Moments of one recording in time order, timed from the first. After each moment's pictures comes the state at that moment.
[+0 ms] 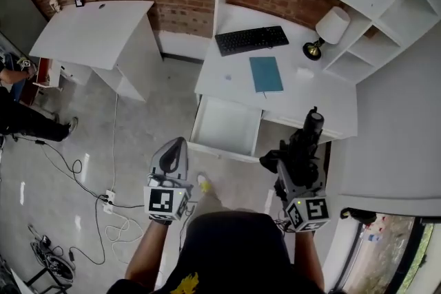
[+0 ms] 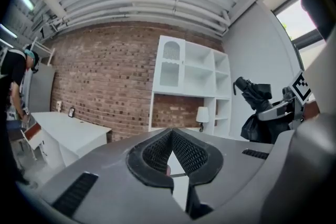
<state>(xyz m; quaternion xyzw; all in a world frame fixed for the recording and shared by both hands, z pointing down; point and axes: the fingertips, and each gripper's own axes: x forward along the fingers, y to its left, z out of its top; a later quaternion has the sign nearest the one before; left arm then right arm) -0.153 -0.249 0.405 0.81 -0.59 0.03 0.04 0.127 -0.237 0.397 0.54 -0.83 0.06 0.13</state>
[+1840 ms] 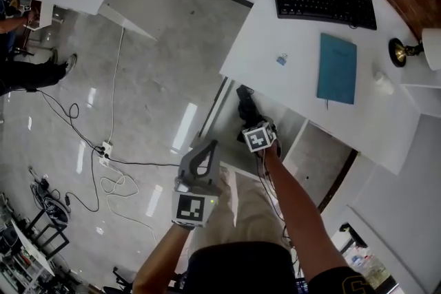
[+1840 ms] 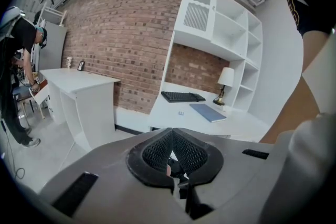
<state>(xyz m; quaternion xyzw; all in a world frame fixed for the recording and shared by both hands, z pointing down) -0.156 -0.412 0.673 0.75 -0.62 0.09 0.22 -0.040 -0.454 0.989 0.25 -0.76 0.24 0.55</state>
